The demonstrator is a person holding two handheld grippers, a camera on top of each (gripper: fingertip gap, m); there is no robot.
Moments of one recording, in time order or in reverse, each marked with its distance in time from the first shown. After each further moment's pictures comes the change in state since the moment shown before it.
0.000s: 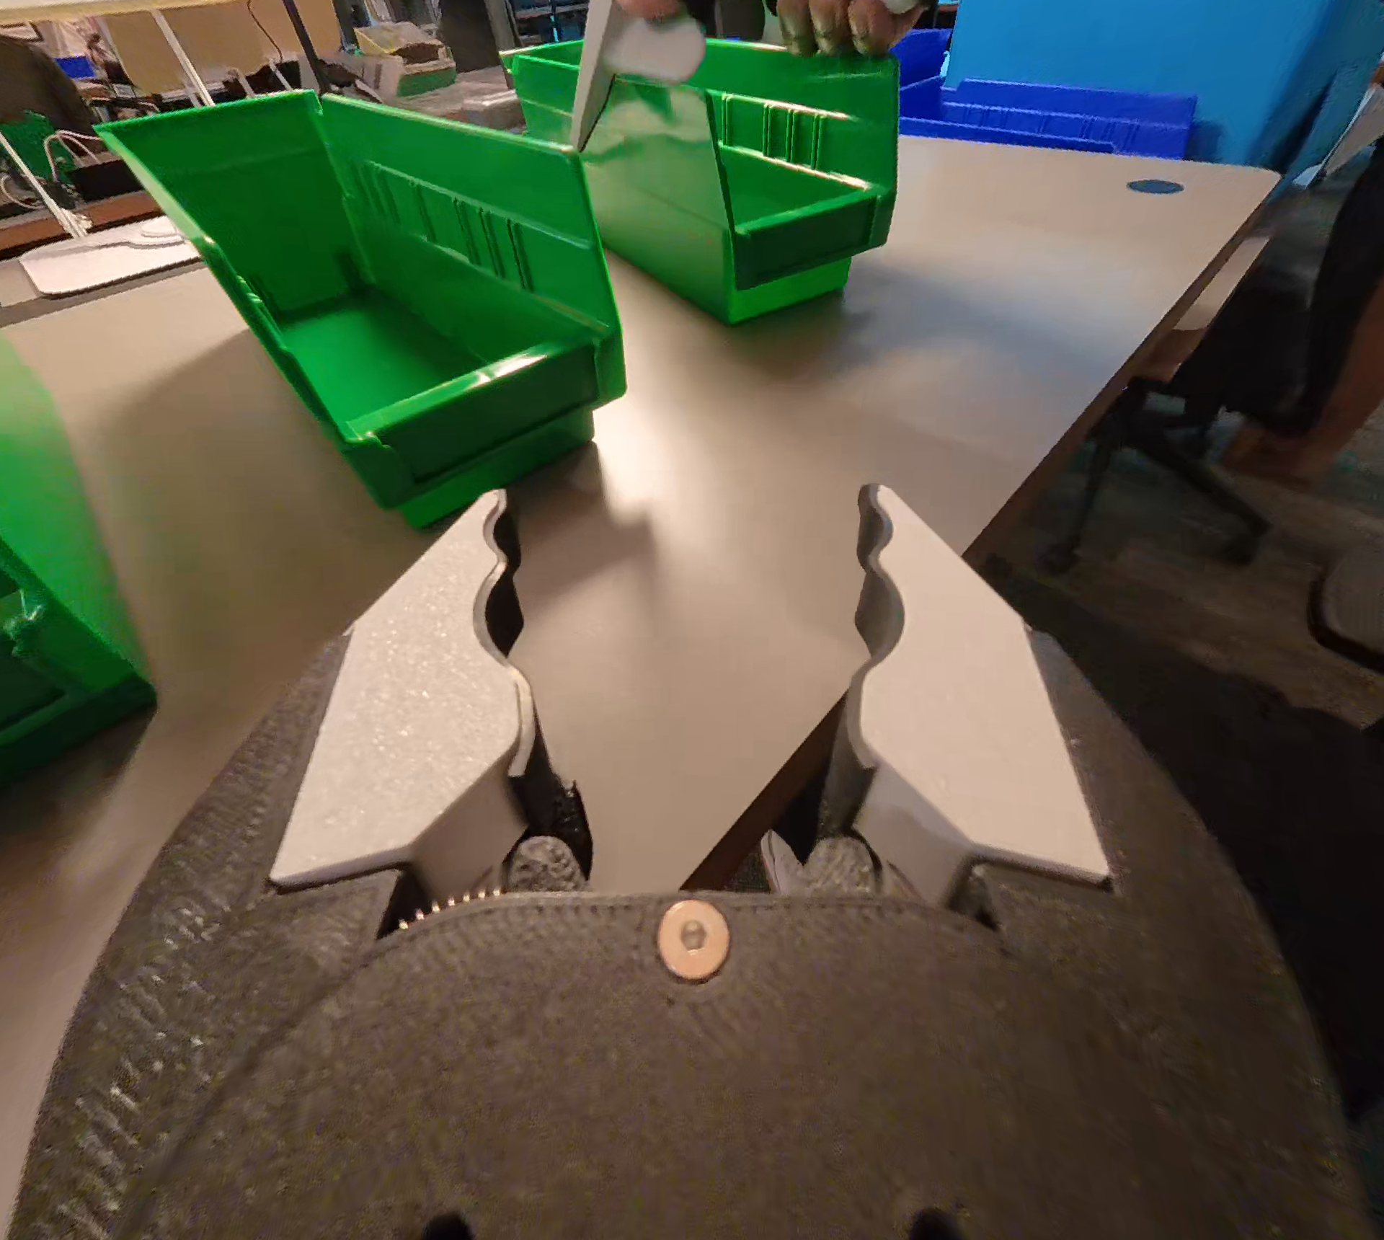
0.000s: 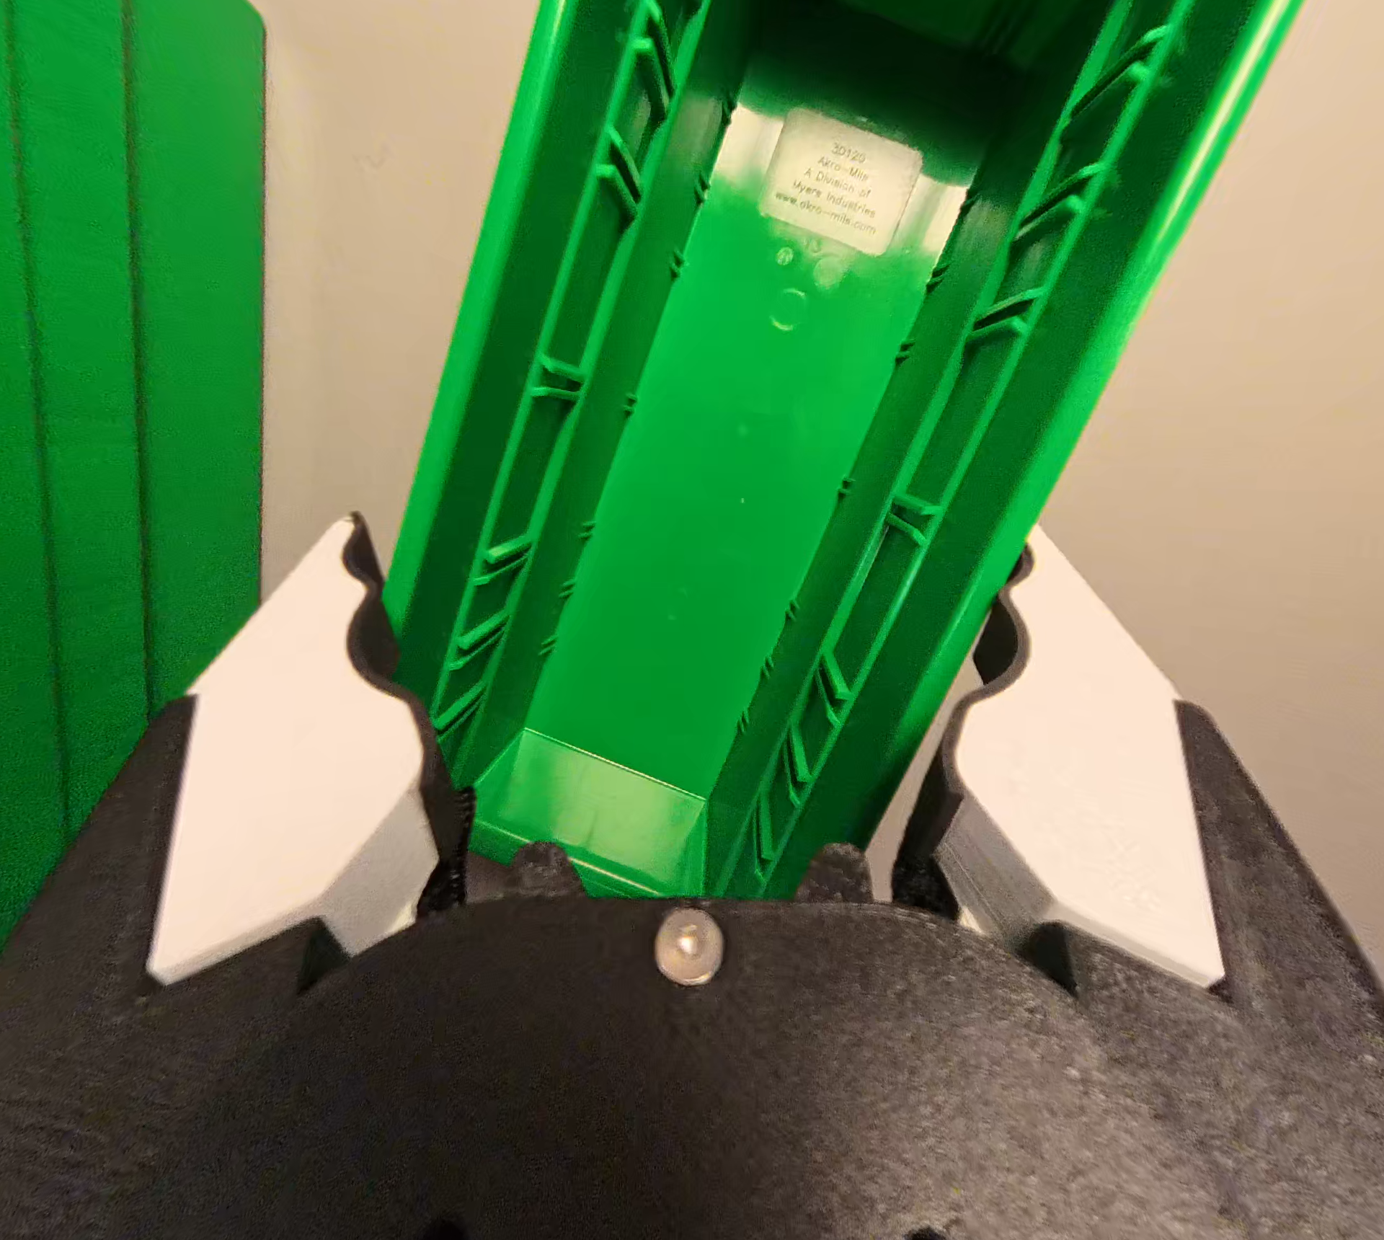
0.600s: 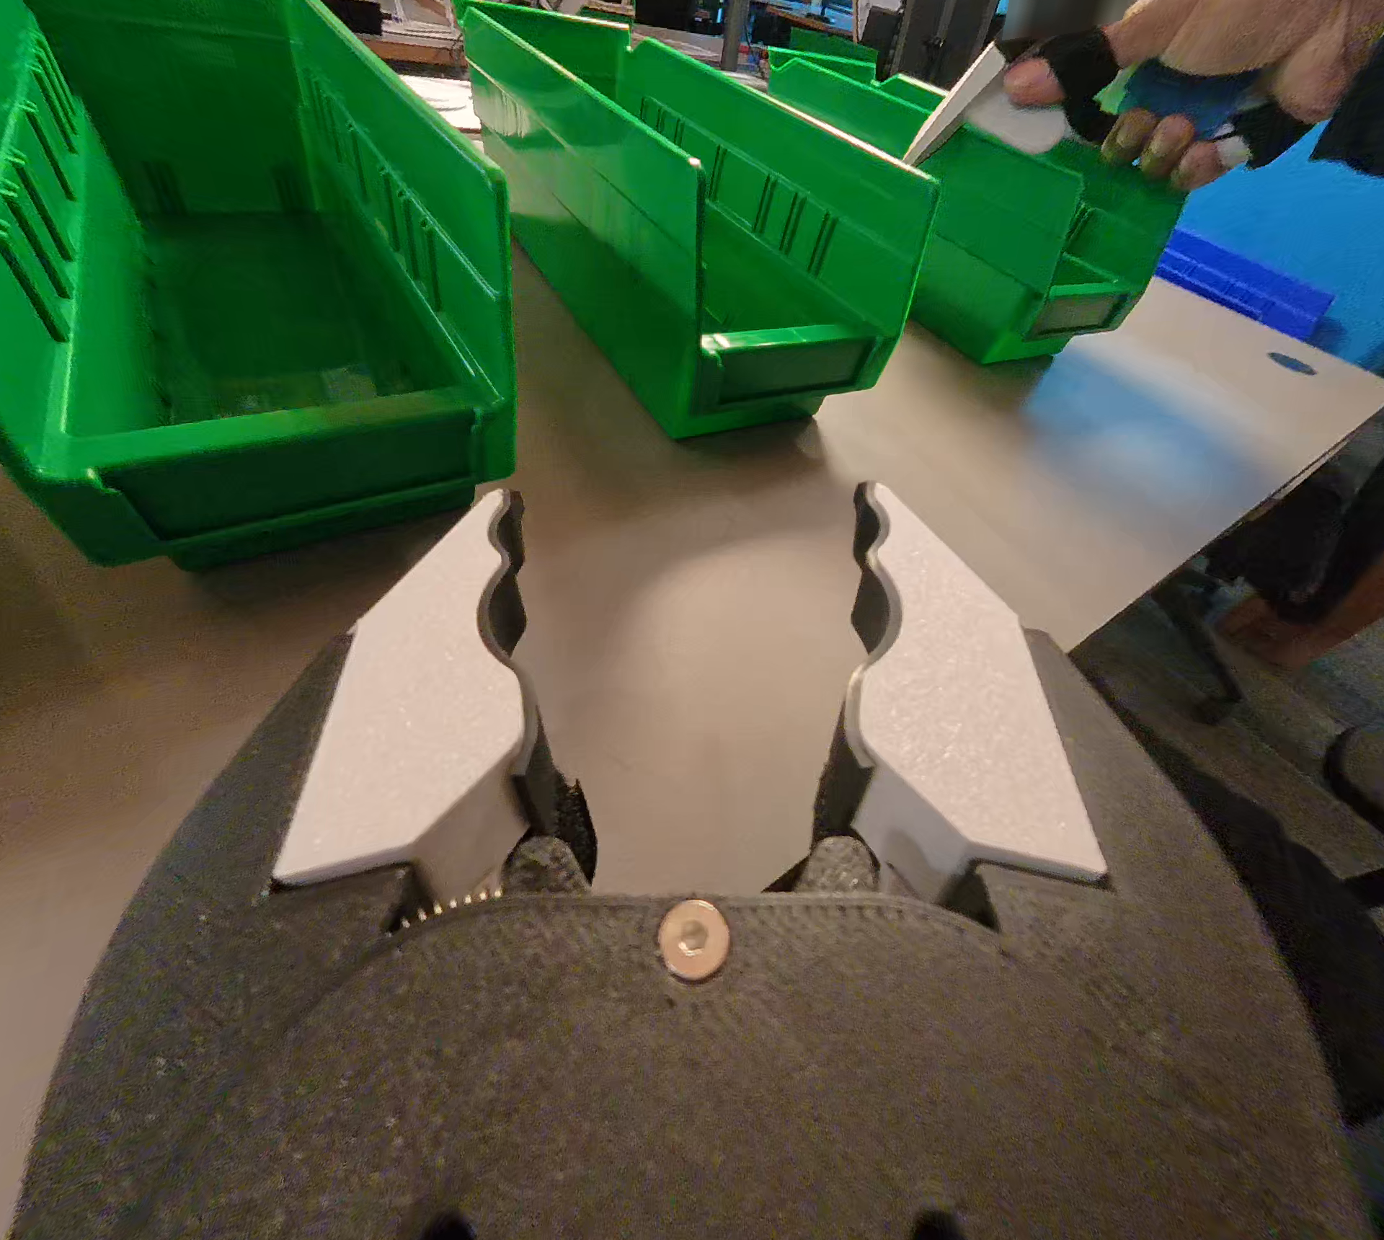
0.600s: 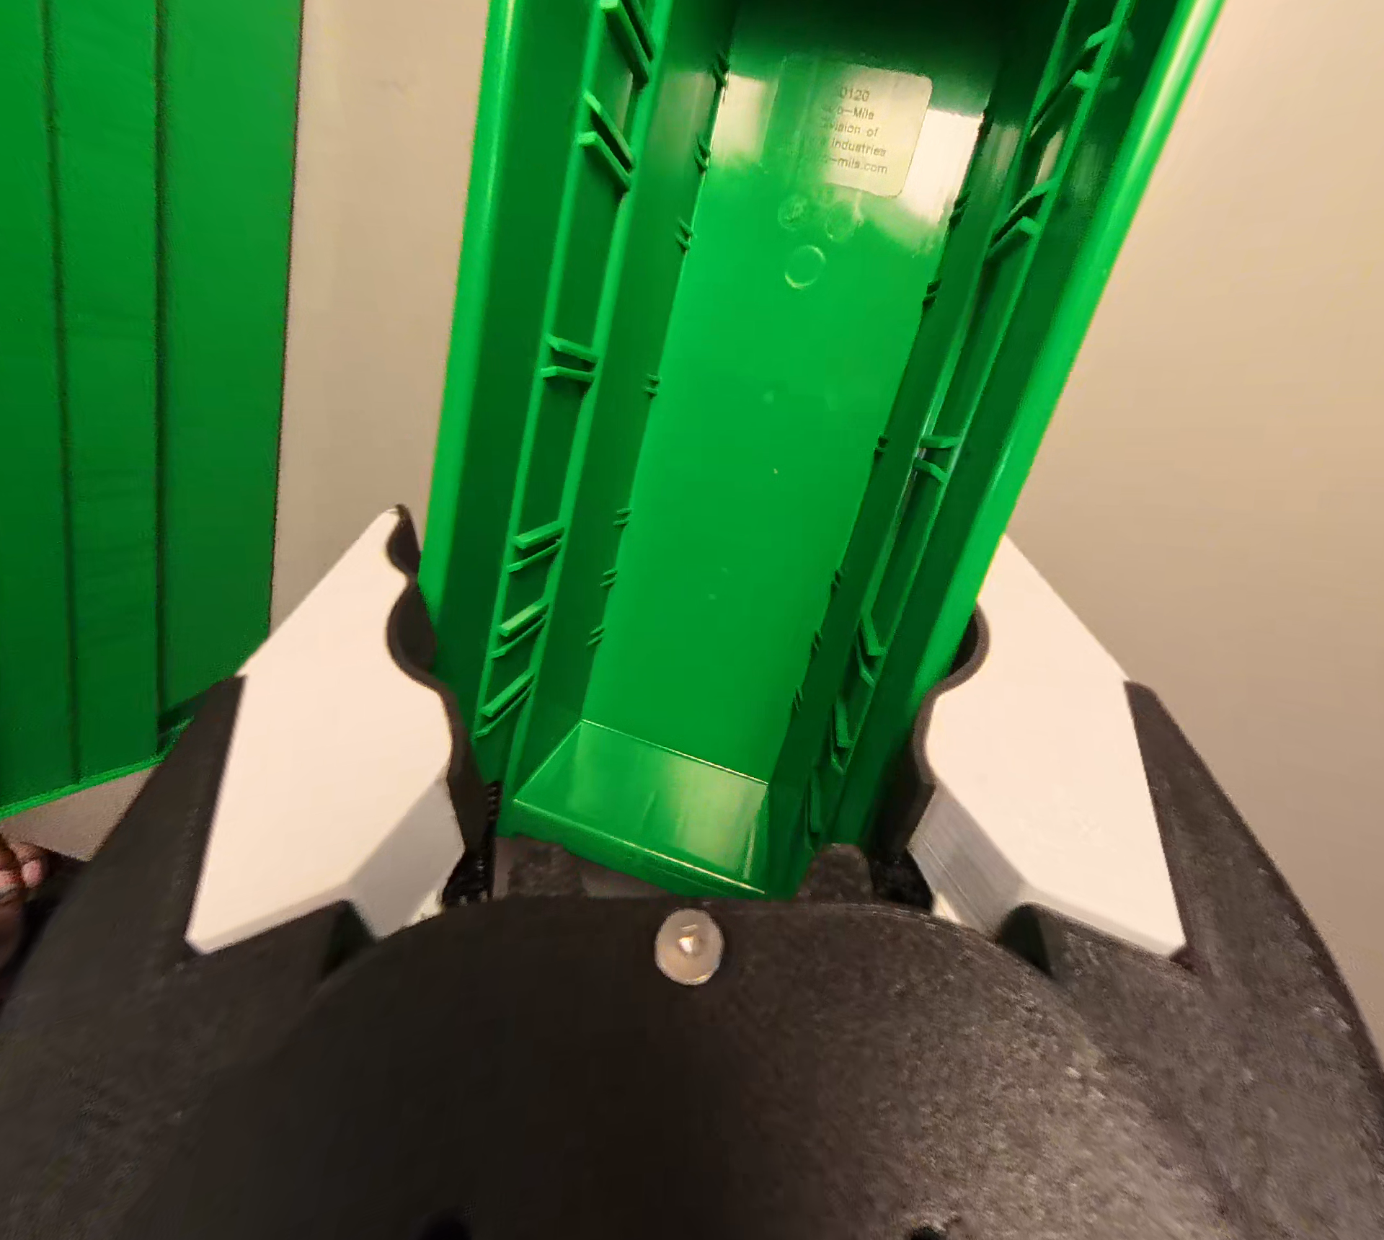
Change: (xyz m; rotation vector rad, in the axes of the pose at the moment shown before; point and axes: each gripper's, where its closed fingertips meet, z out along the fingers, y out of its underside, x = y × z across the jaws) left arm -0.085 0.011 -0.046 -0.002 -0.160 -0.280; right arm 0.007 0.016 -0.007 -0.018 -0.118 -0.026
